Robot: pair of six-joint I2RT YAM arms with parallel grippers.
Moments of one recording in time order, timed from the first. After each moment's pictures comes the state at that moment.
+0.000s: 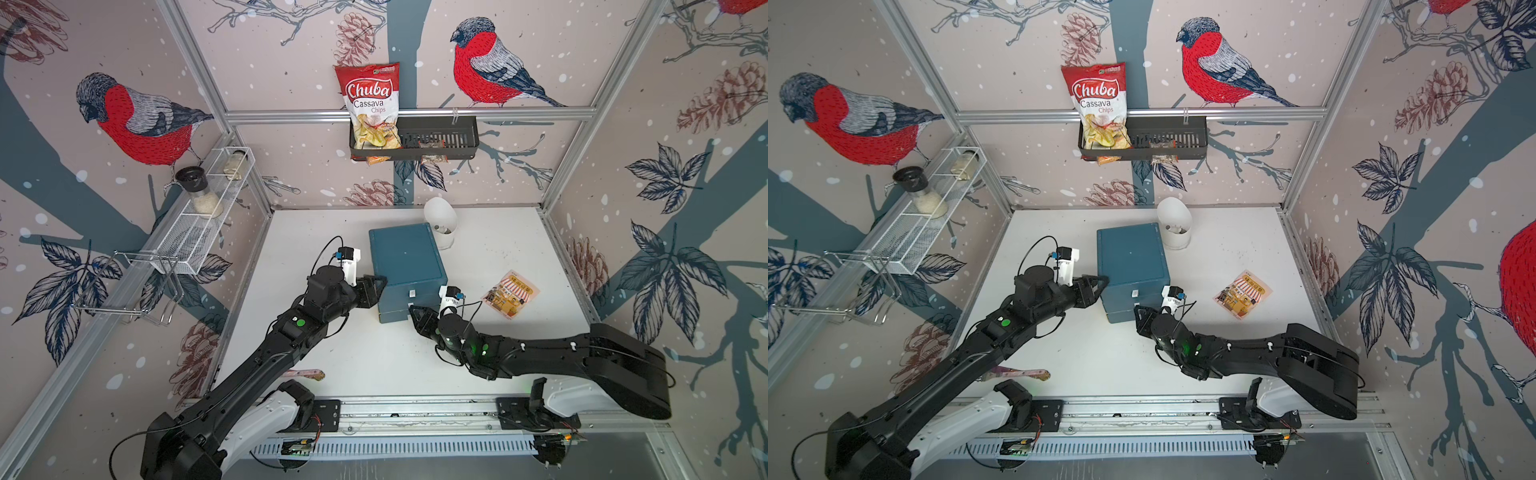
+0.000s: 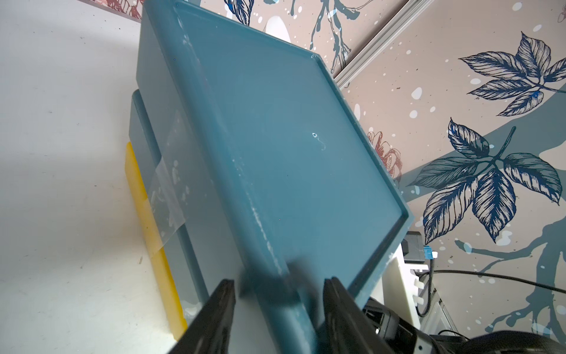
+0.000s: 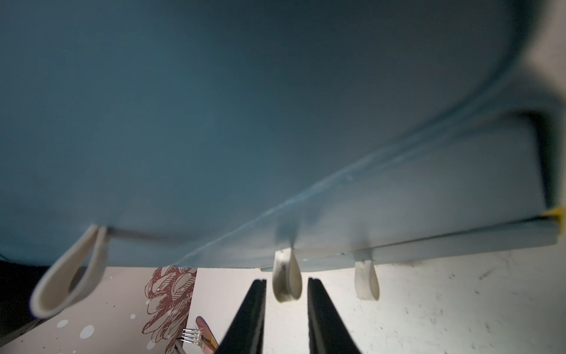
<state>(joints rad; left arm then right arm) -0.55 0.93 0.69 -0.19 0.21 -0.59 1.17 1.39 0.47 0.52 0.40 1.15</state>
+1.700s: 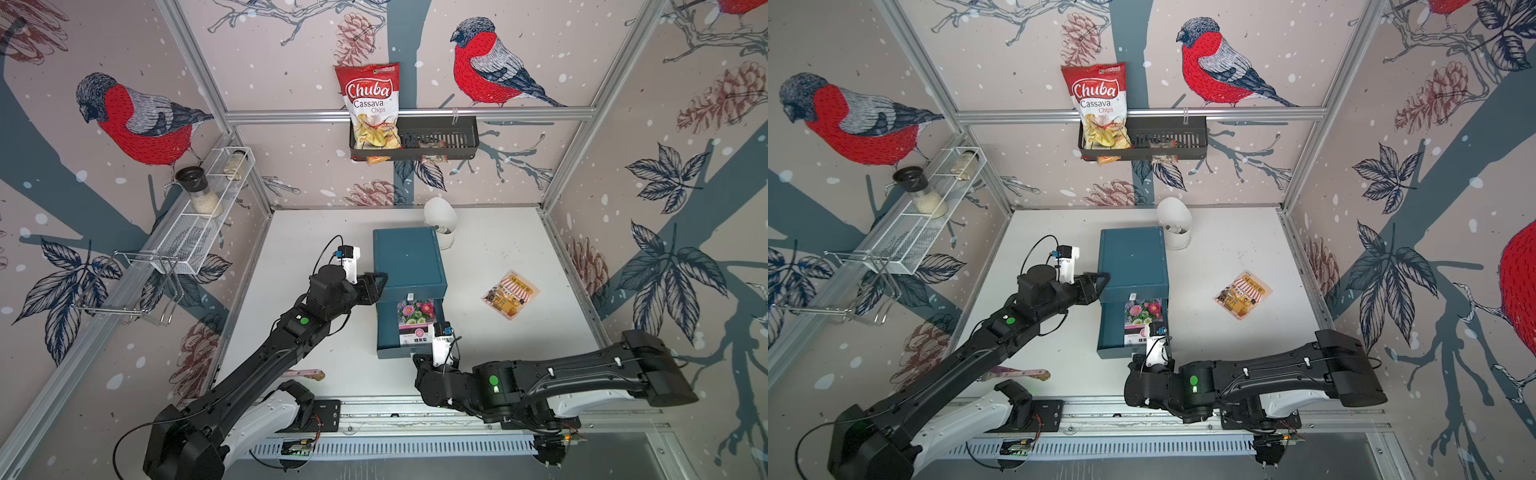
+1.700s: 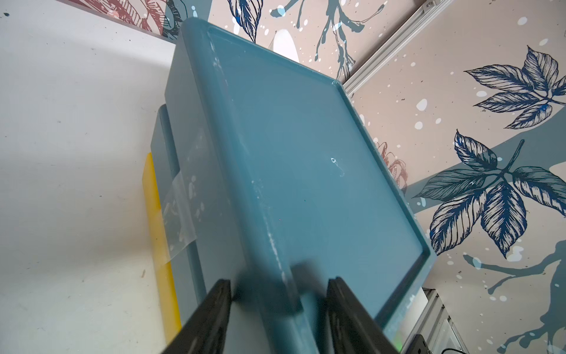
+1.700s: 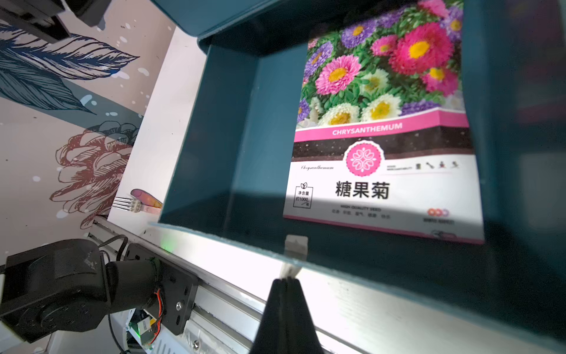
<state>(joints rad) -0.55 0.97 0.67 -0.13 0.18 -0.60 1.66 1.26 0.76 -0.40 0.64 1.29</state>
